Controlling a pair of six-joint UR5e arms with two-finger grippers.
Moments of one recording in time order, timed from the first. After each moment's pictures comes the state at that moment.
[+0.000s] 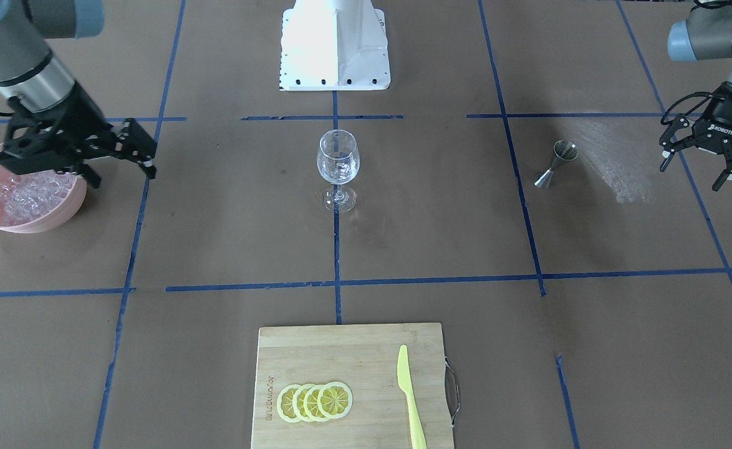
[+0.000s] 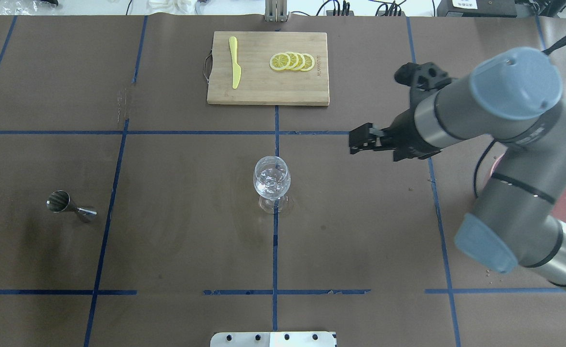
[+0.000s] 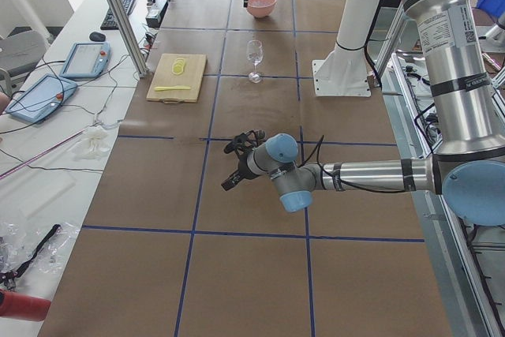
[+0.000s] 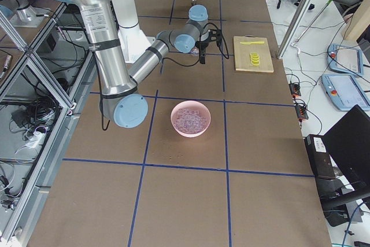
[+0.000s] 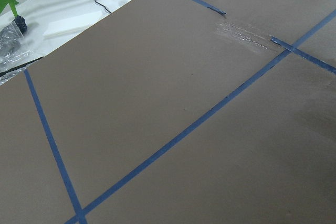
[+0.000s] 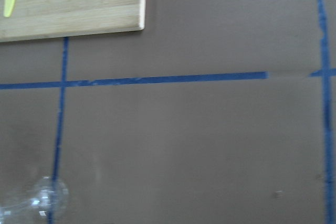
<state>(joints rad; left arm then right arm) -1.08 -1.33 -1.67 -2.71 -1.99 -0.30 0.97 -1.42 2.00 -1.41 2.16 0.80</state>
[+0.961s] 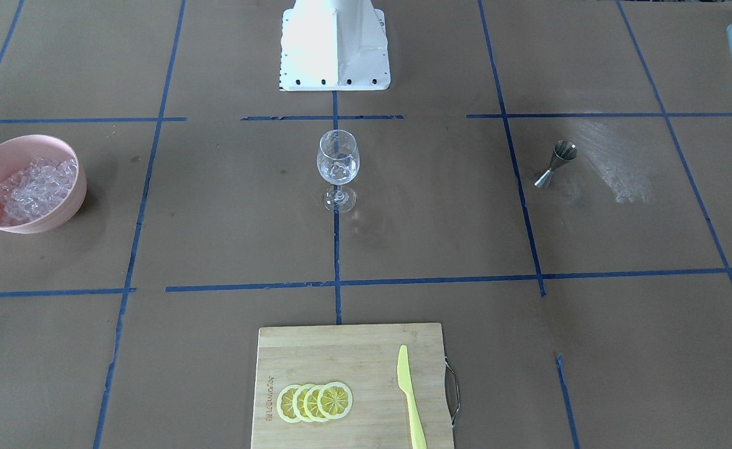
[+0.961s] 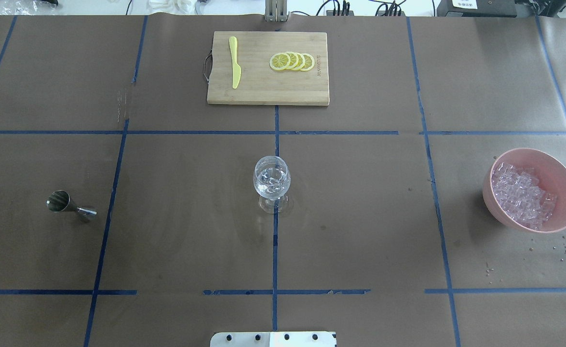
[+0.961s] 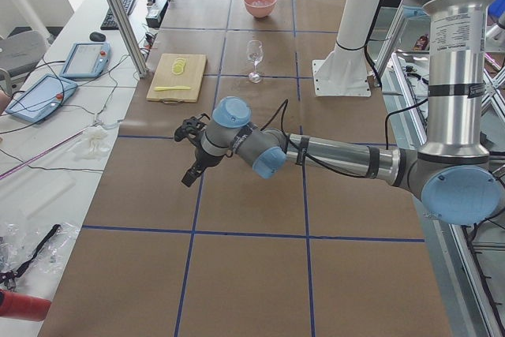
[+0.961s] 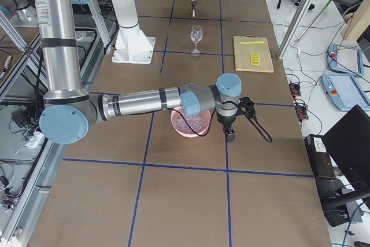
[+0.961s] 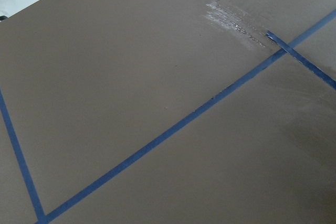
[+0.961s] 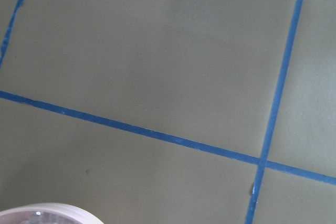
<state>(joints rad) -1.42 -1.53 -1.76 -2.08 -2.16 -0.04 1.42 -1.50 1.64 -1.43 2.30 0.06</state>
